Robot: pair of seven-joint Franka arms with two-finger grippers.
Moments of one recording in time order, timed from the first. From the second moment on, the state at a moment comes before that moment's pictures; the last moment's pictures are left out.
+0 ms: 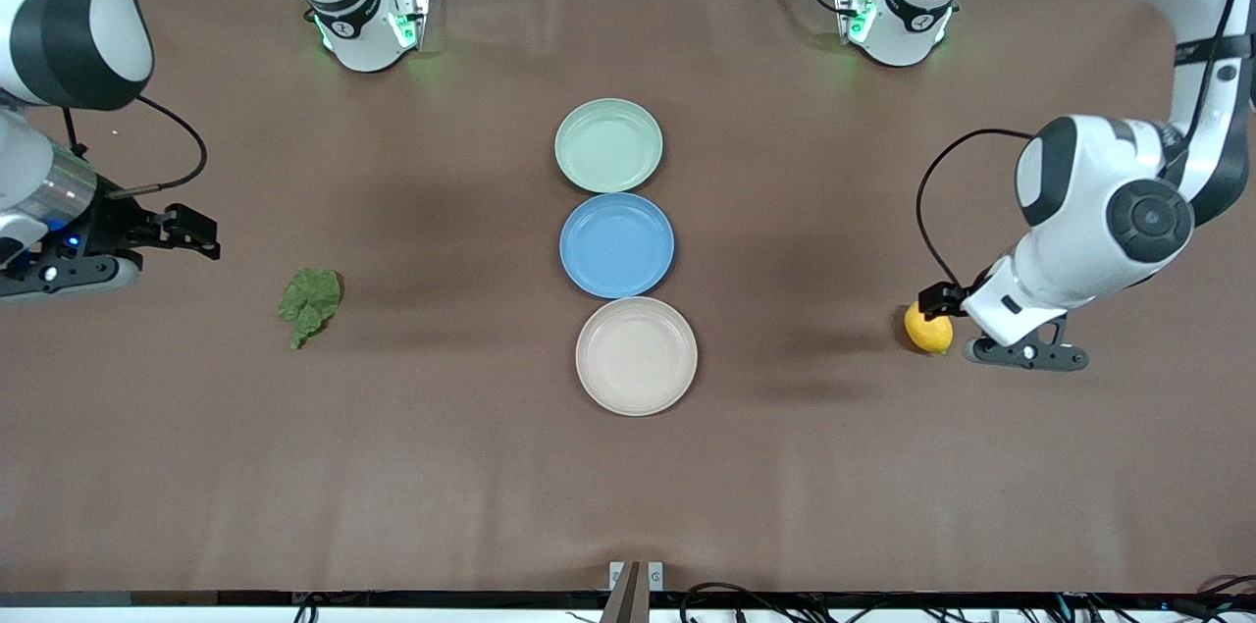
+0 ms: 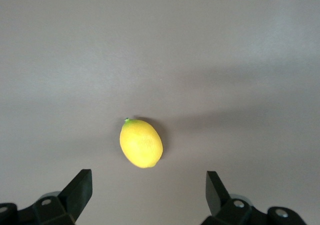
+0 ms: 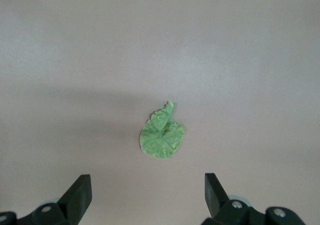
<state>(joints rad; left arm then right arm) -0.09 0.33 -0.07 -1.75 0.05 2.07 -0.04 -0.05 0.09 0.02 -1.75 -0.02 1.85 -0.17</state>
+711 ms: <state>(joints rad) -0.09 0.00 -0.06 -1.79 0.02 1.91 -0.05 -0.04 0.06 0.00 -1.55 -0.02 1.61 -0.18</state>
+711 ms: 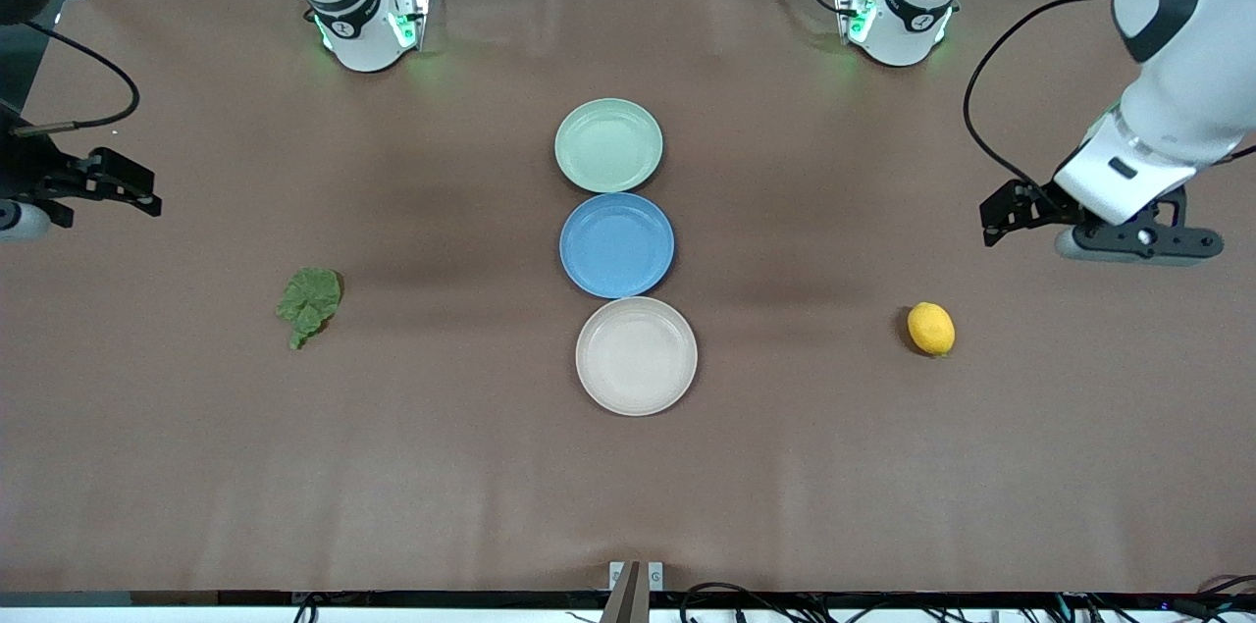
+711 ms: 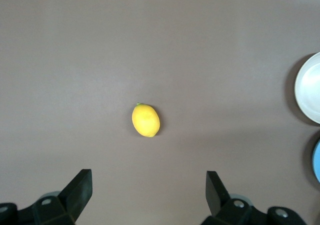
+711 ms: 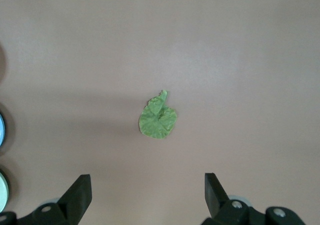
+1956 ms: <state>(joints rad) -0.12 -0.08 -0.06 -1.68 0.01 1.65 -0.05 -0.03 0.01 -0.03 -1.47 0.00 1.52 -0.18</state>
